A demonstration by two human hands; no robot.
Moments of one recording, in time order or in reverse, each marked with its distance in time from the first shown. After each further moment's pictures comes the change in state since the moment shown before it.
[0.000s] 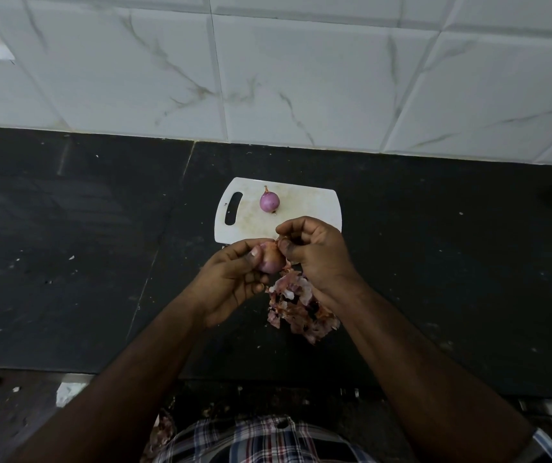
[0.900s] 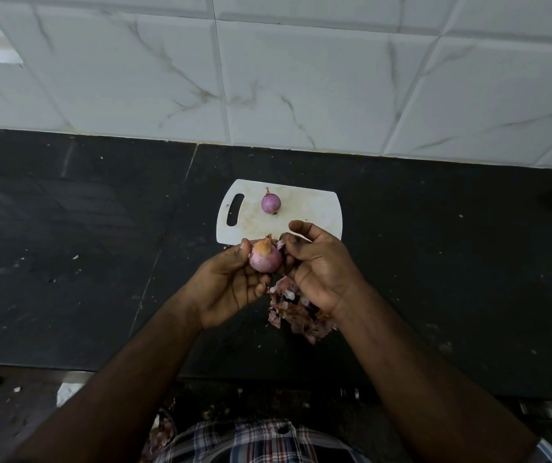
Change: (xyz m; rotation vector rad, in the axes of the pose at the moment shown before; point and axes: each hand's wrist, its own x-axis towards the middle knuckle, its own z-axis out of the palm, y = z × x) left_hand -0.001 -0.001 -0.010 -0.233 -0.095 -0.111; right_hand -0.006 0.000 0.001 0.592 -0.048 0.249
